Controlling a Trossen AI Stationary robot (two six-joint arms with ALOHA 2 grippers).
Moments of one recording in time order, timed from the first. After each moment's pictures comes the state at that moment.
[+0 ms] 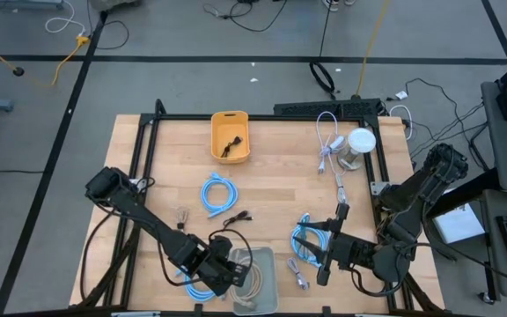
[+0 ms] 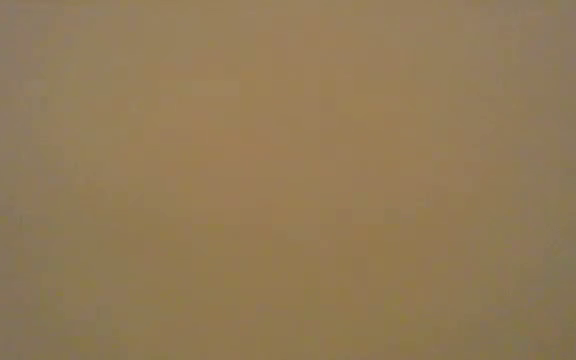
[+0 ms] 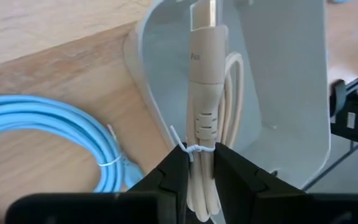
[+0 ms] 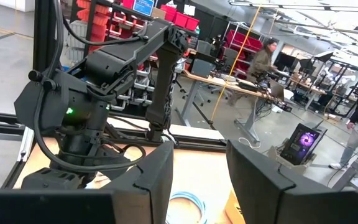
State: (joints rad) left arm -0.63 1.86 1.43 -0.65 -0.15 -1.84; right arm 0.84 1.42 1.27 0.03 1.16 -0.14
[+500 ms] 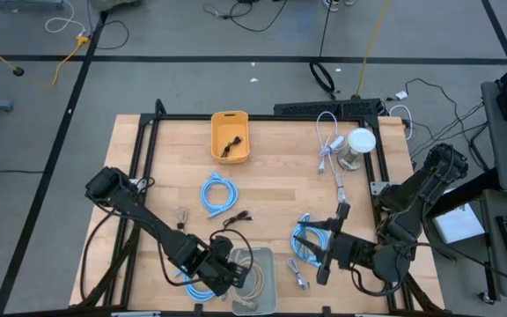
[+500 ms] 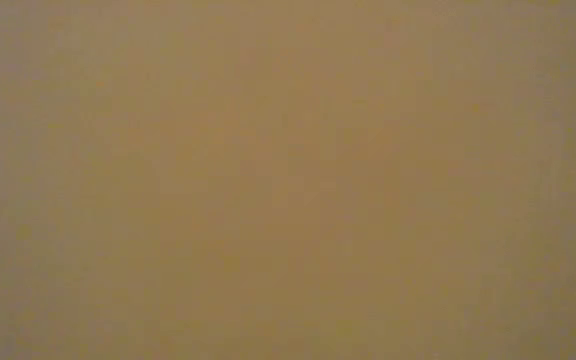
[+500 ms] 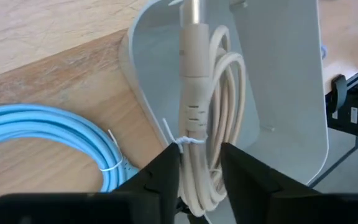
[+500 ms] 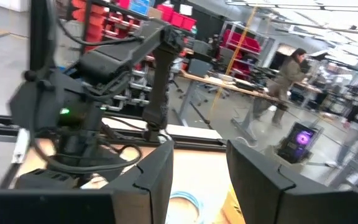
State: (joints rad) left arm -0.63 1.86 1.43 -0.63 -0.16 -1.80; right arm 0.84 1.42 1.27 0.03 1.18 -0.14
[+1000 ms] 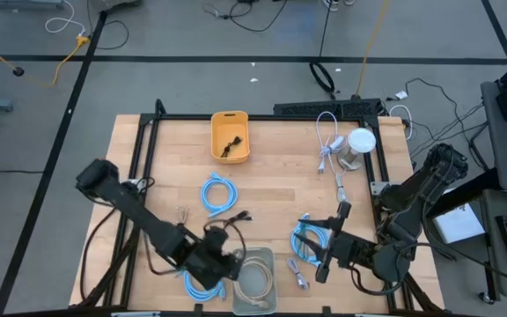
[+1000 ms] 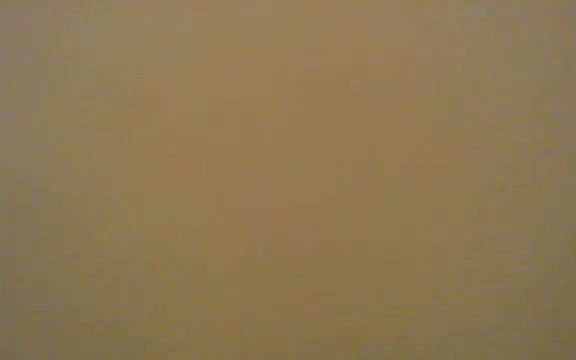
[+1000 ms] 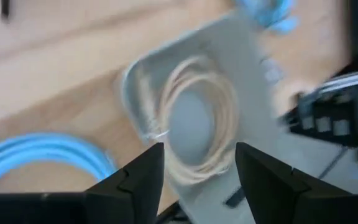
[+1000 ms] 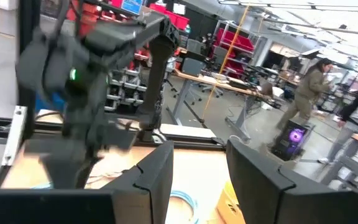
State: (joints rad) left arm -0.63 1.74 1.43 -0.70 -0.30 -1.74; right arm 0.84 1.42 1.27 0.04 1.20 -0.14
